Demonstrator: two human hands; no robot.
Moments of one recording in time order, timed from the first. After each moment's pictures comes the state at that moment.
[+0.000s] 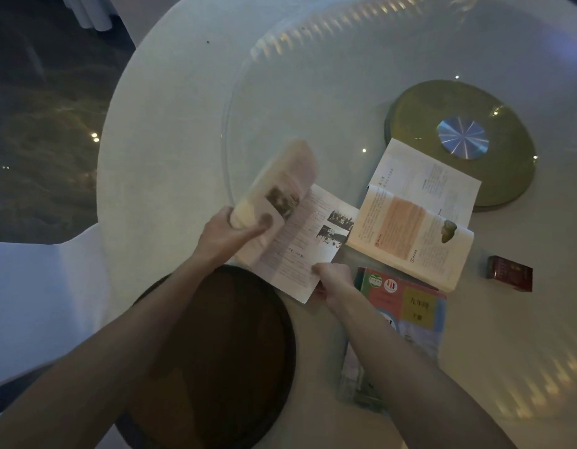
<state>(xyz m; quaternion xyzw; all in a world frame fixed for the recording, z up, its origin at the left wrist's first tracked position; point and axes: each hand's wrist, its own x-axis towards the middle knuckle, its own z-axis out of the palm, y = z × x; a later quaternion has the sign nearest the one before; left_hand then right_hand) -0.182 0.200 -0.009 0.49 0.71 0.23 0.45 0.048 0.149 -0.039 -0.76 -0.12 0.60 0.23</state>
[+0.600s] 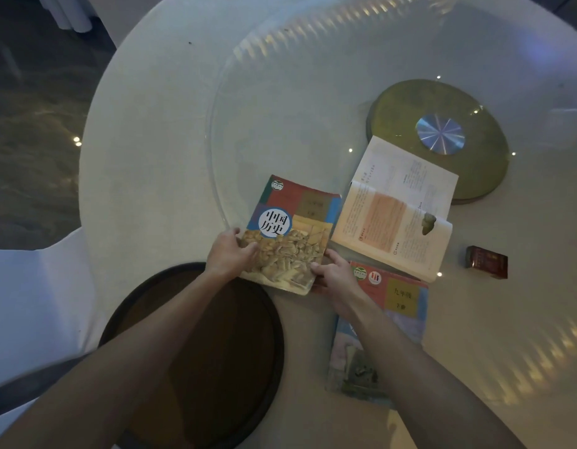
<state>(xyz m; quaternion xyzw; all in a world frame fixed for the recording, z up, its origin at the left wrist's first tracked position) -0.145 0.179 -0.037 0.50 0.74 0.15 0.44 0.086 0.133 -0.032 -0.70 -0.20 0.63 0.28</state>
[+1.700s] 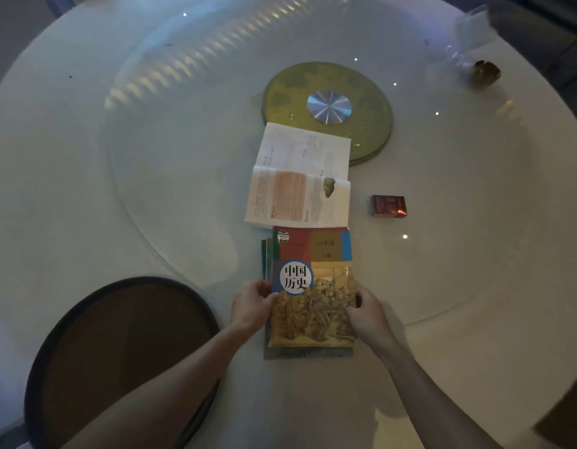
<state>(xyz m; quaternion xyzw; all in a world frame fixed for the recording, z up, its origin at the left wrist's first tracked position) 0.038 0.040 -0.042 0.56 0.65 0.09 0.51 0.260 -0.053 -0.018 -0.82 -0.27 0.43 0.24</state>
